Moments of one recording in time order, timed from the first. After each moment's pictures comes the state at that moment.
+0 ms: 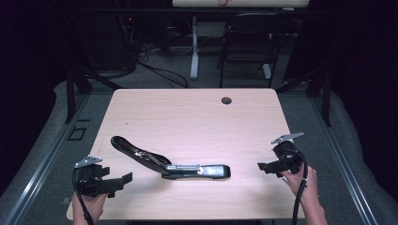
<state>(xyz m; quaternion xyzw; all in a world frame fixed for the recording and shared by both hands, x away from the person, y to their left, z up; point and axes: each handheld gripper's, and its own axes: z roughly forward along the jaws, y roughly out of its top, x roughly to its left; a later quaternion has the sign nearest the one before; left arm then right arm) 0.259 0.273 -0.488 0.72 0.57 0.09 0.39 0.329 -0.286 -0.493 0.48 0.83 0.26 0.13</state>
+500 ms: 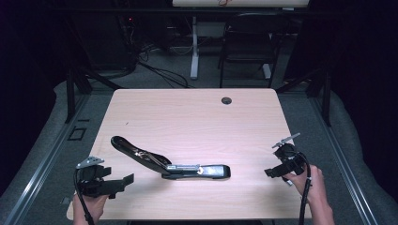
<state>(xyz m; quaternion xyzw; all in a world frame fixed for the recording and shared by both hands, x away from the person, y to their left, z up) 0.258 0.269 -0.489 0.73 0.55 0.09 0.39 0.333 -0.298 -0.504 0.48 0.86 0.16 0.08</state>
